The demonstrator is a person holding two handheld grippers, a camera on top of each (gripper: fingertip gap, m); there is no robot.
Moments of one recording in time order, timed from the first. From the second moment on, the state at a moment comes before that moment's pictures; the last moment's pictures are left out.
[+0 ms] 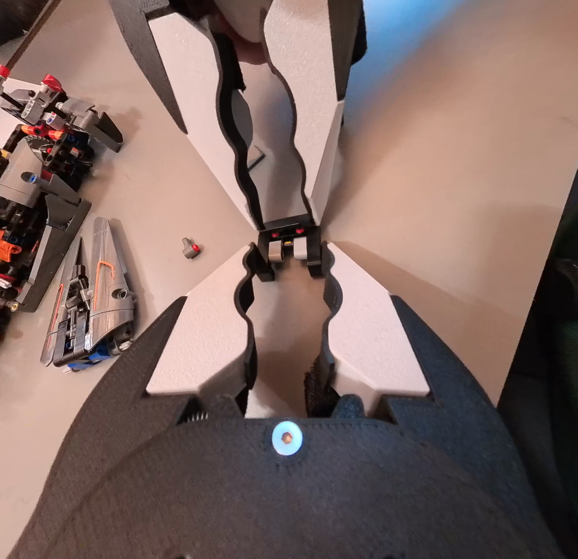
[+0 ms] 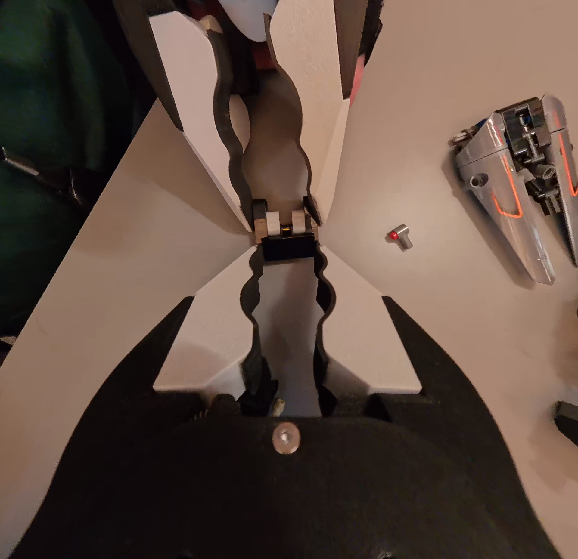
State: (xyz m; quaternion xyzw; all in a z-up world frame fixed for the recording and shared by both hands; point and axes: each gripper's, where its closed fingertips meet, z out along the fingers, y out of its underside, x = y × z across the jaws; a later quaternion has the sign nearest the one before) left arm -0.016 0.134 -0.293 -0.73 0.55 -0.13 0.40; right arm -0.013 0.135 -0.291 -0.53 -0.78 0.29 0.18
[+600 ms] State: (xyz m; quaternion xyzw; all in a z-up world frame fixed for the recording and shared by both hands) left arm -0.016 0.135 -0.292 -0.72 0.55 -0.12 0.40; right arm -0.021 0.131 -0.289 -0.55 -0.77 0.28 0.18
